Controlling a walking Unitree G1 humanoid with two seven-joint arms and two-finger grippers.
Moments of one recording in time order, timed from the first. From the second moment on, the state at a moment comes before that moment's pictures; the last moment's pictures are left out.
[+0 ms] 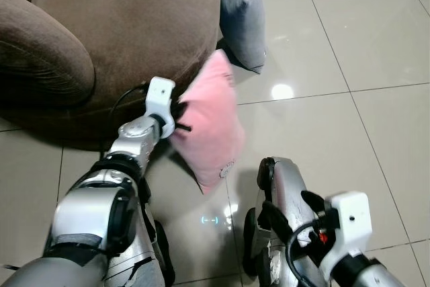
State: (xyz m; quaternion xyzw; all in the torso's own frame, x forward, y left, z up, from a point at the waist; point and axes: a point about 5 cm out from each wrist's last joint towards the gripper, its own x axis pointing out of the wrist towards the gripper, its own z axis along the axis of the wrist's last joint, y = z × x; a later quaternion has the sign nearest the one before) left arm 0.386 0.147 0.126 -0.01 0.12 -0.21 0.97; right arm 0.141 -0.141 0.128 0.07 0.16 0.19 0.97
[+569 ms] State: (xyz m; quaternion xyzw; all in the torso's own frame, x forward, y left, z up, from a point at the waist) left arm 0.402 0.132 0.191 -0.06 -0.01 -0.25 0.97; right arm 0.195 -0.130 0.124 0.07 0.12 0.22 0.97
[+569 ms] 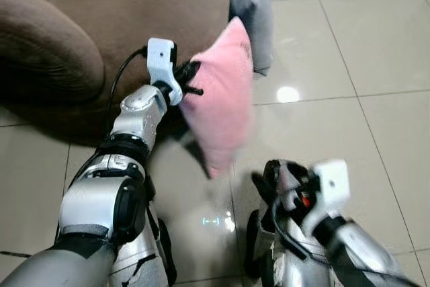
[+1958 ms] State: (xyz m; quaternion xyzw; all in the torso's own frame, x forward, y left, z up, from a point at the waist) left arm 0.304 0.157 0.099 -0.09 0.08 -0.16 0.98; right arm 0.258 -0.138 0.081 0.08 0.10 0.12 0.98
